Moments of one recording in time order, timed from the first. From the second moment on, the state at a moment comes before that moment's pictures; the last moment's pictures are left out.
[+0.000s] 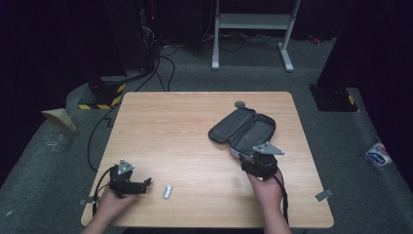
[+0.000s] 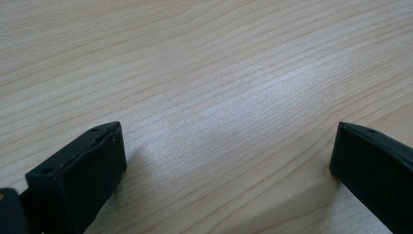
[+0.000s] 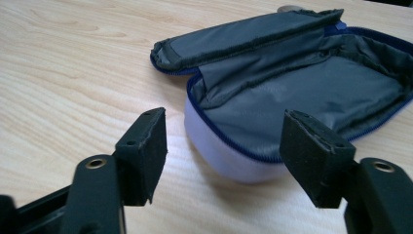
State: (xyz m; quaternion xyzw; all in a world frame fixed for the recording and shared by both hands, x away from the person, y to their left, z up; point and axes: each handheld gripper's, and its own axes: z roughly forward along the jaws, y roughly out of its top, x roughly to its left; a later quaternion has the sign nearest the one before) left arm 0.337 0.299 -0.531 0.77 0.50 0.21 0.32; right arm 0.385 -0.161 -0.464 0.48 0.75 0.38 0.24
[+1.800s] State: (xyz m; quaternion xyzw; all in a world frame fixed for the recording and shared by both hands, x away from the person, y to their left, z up) left arm 0.336 0.300 -0.531 0.78 0.50 0.21 0.32; right arm 0.368 -0.059 -0.481 0.39 0.79 0.43 0.20
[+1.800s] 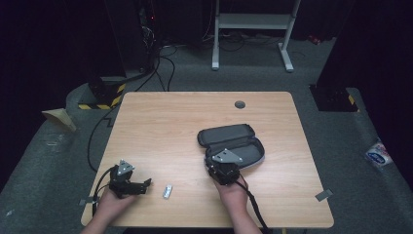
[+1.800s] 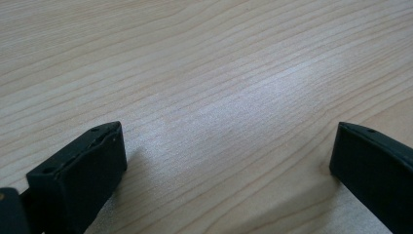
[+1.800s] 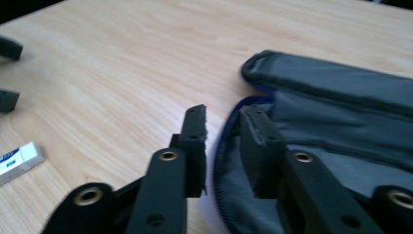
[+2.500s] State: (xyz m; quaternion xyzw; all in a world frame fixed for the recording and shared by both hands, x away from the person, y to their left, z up) left arm 0.335 0.300 -0.531 0.78 0.49 0.21 0.32; right arm 0.411 -0.204 -0.478 0.54 0.71 0.35 0.28
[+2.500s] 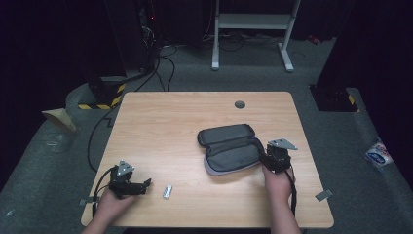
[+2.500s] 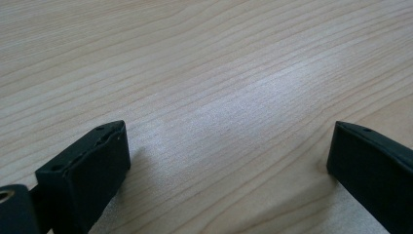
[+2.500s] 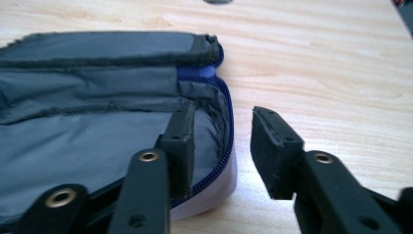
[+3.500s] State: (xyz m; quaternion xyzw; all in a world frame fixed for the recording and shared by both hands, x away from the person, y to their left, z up) left arm 0.336 0.281 -0.503 0.77 0.46 0.22 0.39; right arm 0.384 -0.157 -0.491 0.50 0.73 0.39 0.25
